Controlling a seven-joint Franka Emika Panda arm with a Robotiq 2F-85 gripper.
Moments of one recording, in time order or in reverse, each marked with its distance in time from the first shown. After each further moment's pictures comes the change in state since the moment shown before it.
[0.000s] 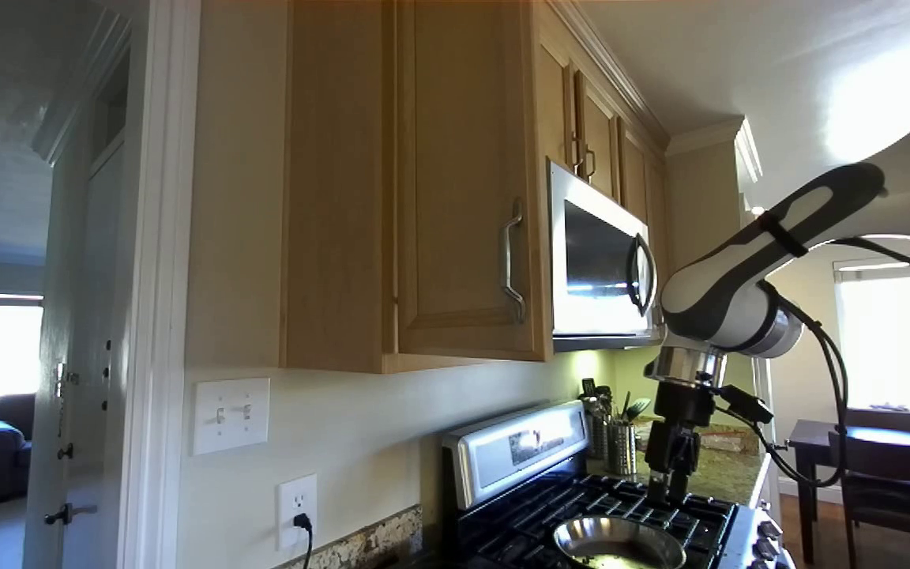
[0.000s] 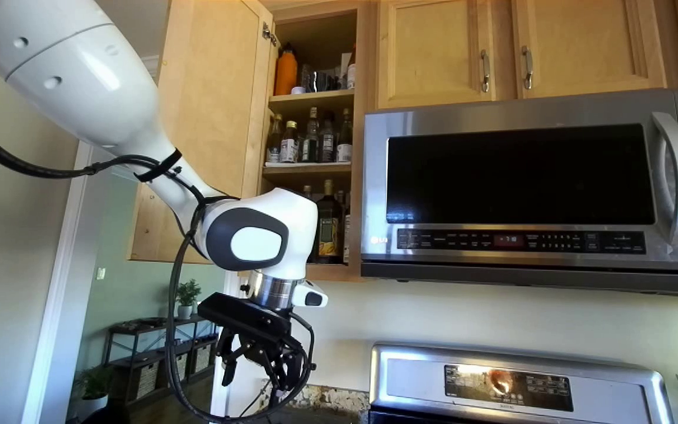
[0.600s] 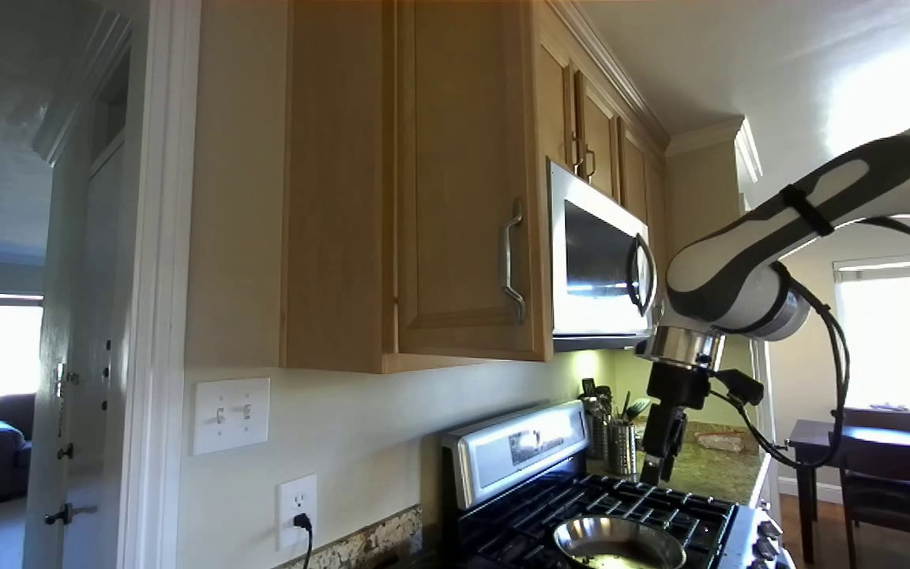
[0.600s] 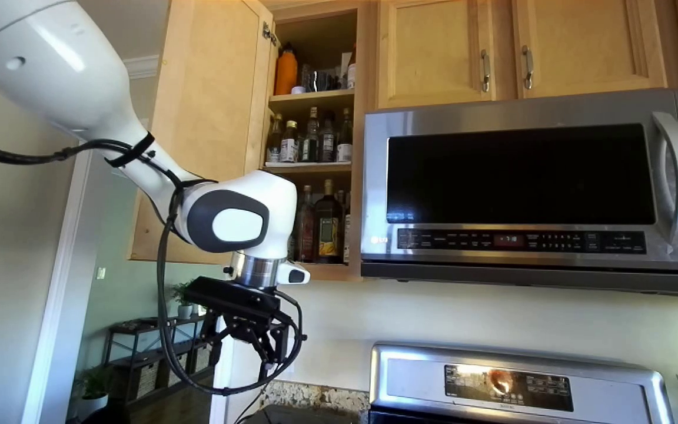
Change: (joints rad) arm -0.012 -0.097 0.083 -0.025 -0.008 0.000 -0.057
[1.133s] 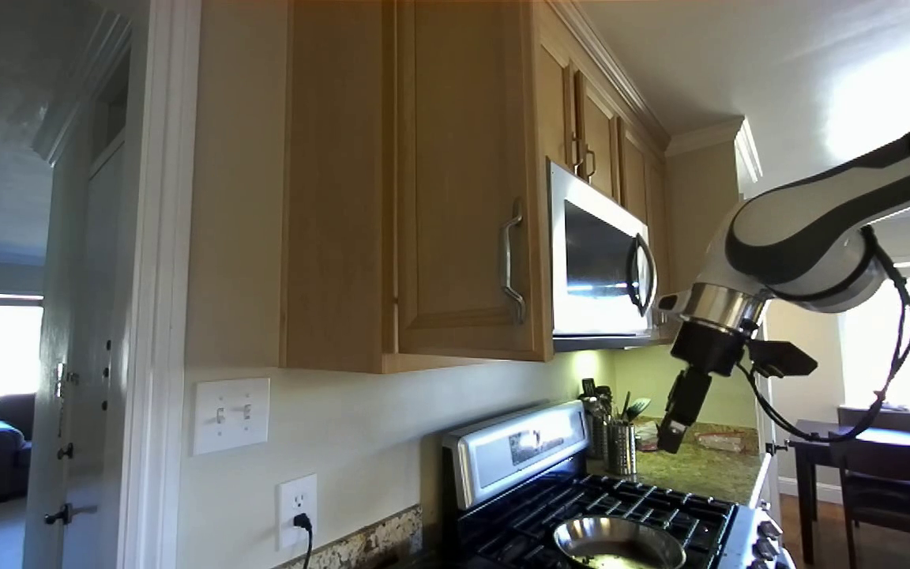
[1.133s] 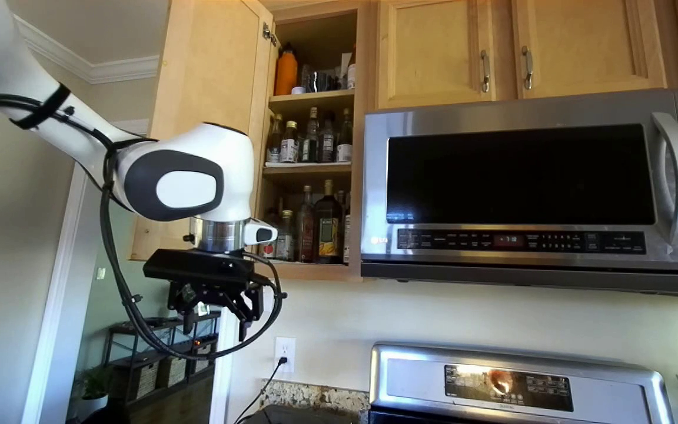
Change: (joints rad) arm 0.022 -0.300 0.031 -0.130 -0.022 0.024 -0.102
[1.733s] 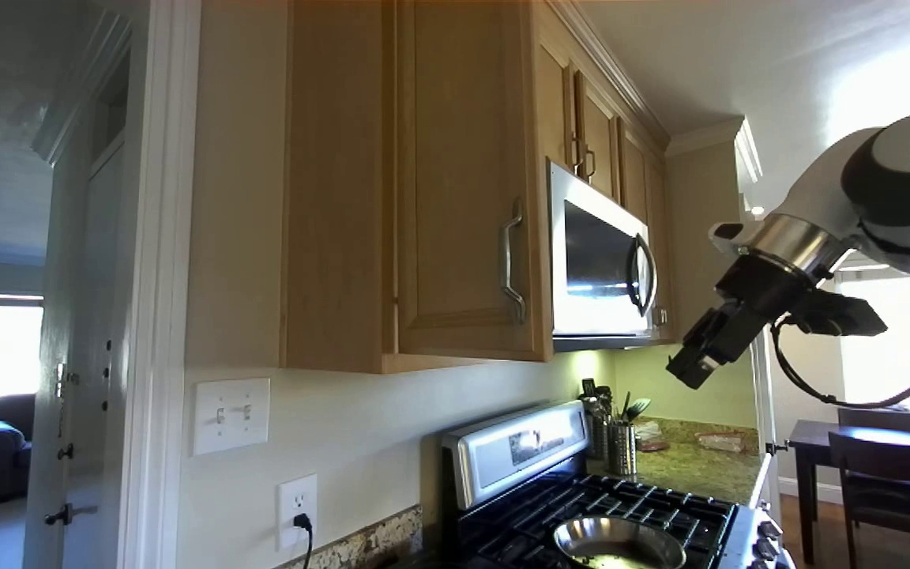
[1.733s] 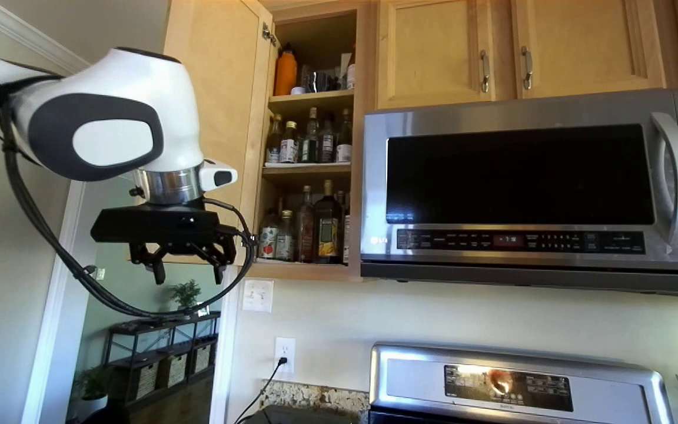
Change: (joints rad) arm 0.070 -0.376 -0.010 -0.104 -0.001 0.029 -0.035
